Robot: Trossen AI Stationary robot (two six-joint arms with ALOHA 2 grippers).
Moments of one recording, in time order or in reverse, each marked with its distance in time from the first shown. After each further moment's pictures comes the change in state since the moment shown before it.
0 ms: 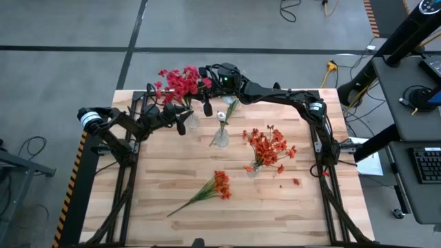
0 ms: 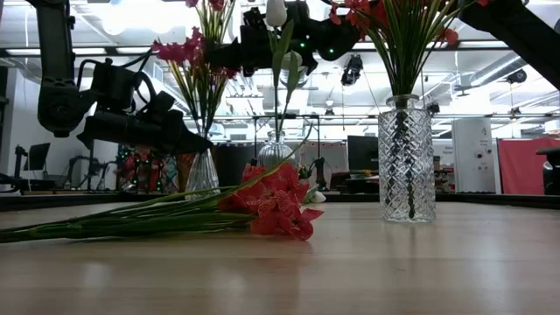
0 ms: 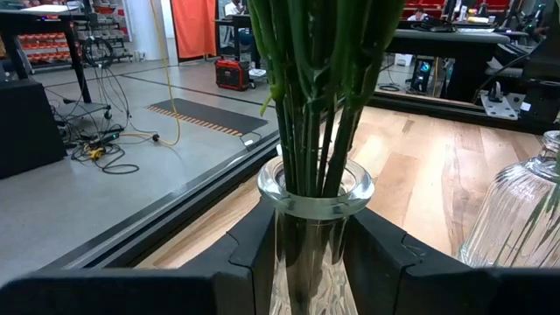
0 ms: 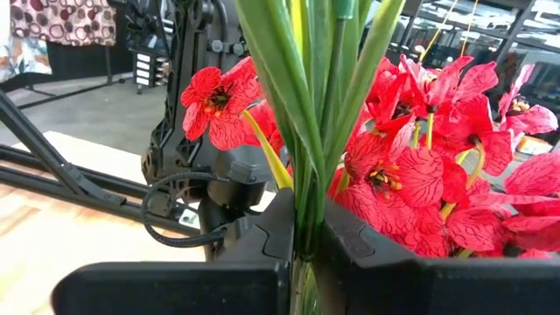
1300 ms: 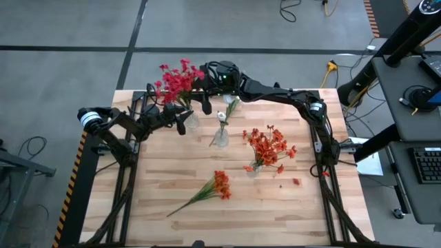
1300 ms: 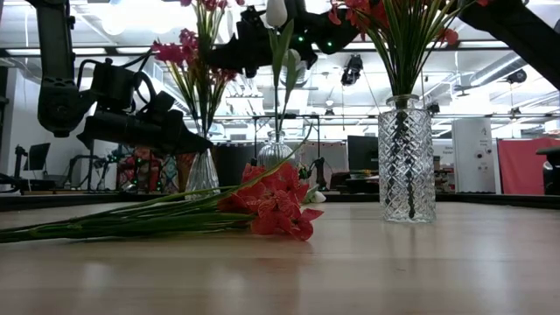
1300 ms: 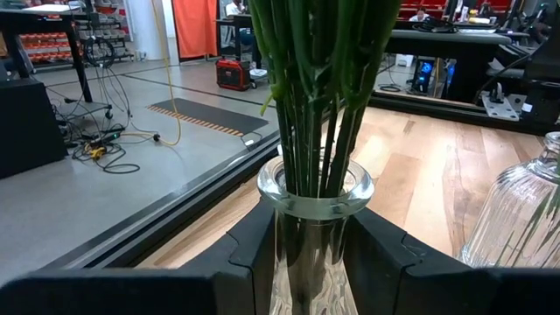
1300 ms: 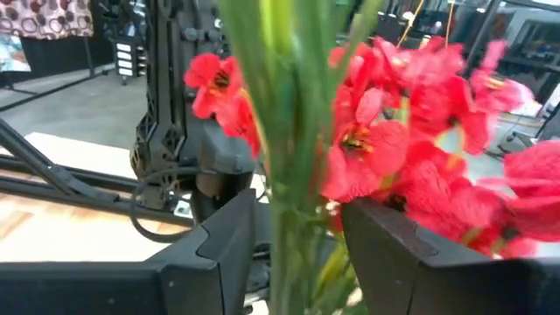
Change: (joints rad) left arm 0.000 0.000 0.000 0.000 0.000 -0.001; right arm 0.011 -0.006 0.057 -0.102 0.062 0.054
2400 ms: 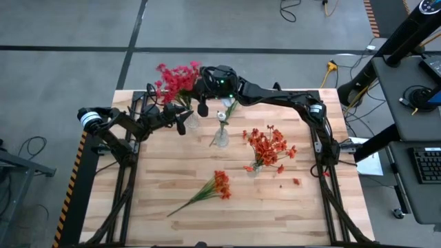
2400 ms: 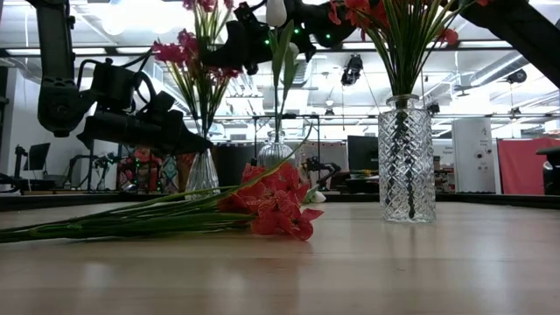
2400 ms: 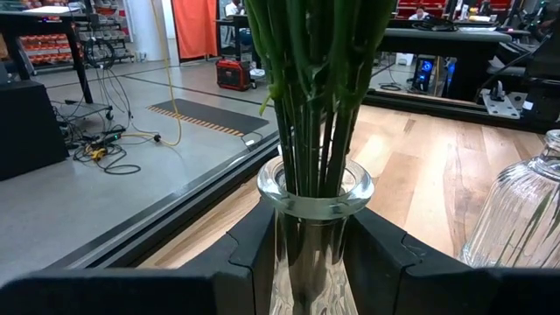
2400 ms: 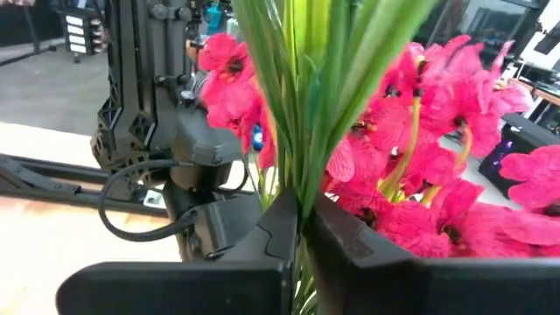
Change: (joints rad) left arm 0.000 0.000 0.000 -0.004 -0.003 0.008; right arm 0.040 -0.008 0.010 -0.049 0.170 -0.032
